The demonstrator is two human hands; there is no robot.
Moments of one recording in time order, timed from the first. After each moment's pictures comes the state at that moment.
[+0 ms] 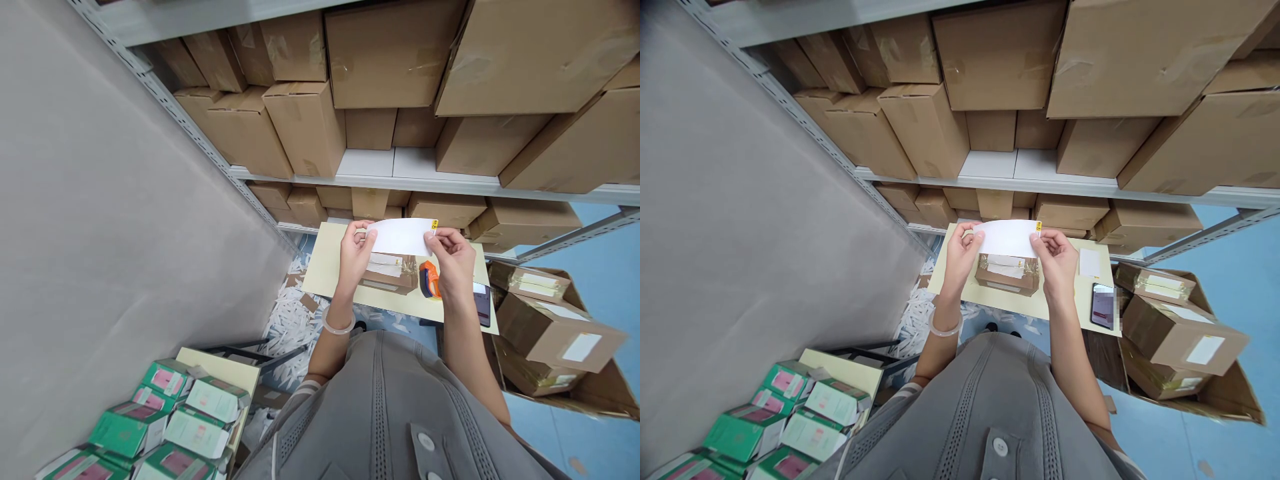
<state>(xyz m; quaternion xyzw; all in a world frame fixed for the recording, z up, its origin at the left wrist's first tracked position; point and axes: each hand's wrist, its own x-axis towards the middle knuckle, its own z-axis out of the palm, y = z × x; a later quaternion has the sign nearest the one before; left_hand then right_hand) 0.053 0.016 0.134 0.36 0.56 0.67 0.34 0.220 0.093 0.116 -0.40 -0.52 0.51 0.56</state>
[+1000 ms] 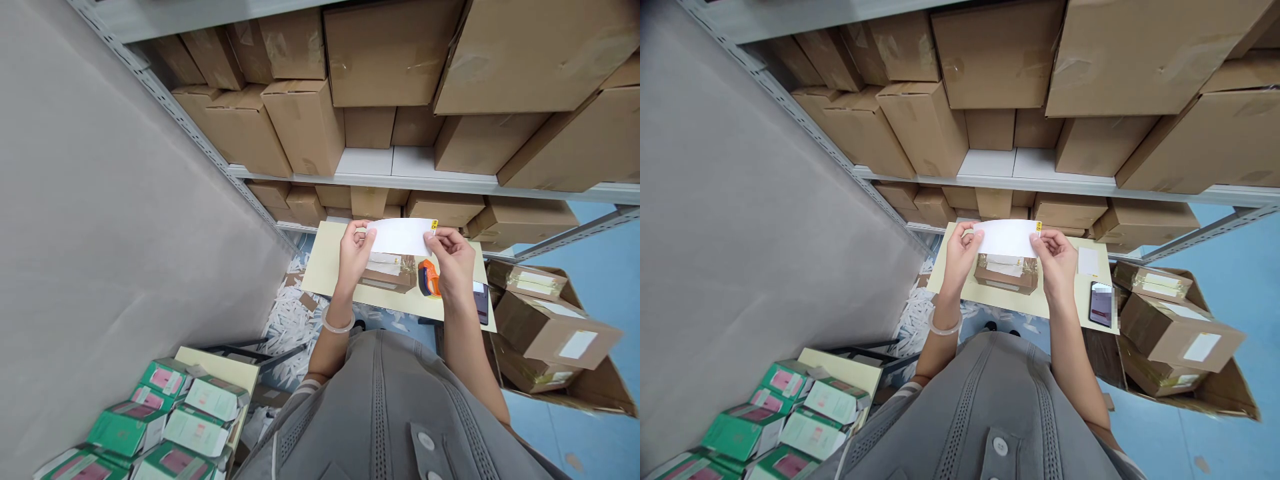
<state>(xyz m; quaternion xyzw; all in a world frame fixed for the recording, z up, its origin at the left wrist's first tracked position) 0.055 0.015 0.132 0.35 0.57 0.66 0.34 0.225 0.092 0.113 -0.41 -0.53 0.50 0.55</state>
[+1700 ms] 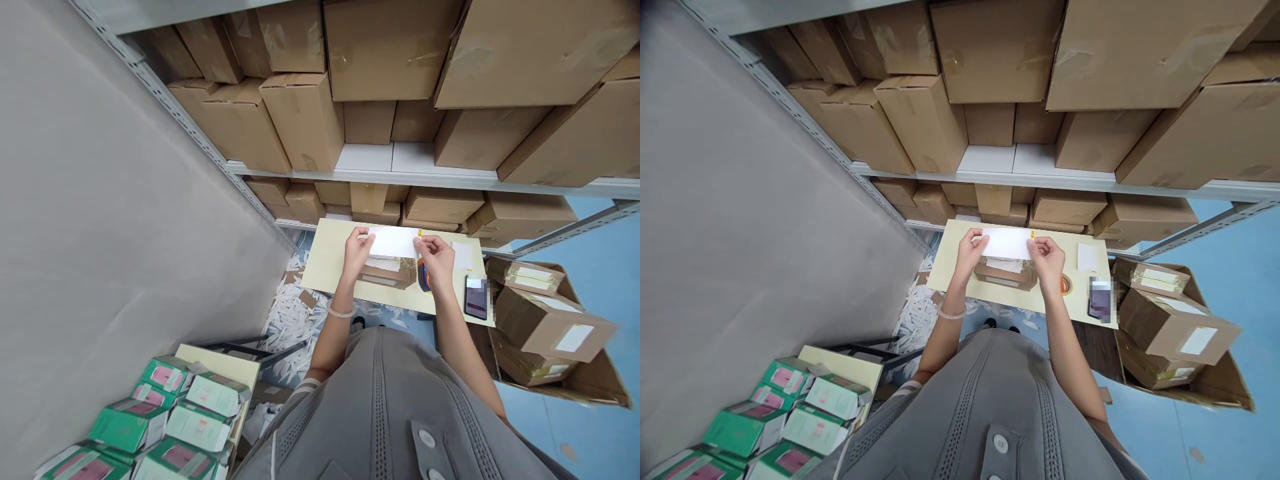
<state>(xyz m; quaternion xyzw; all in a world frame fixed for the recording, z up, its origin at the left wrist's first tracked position) 0.042 0.040 0.053 0.35 0.60 0.62 0.36 0.224 0.110 0.041 -0.48 -0.53 0.49 0.50</state>
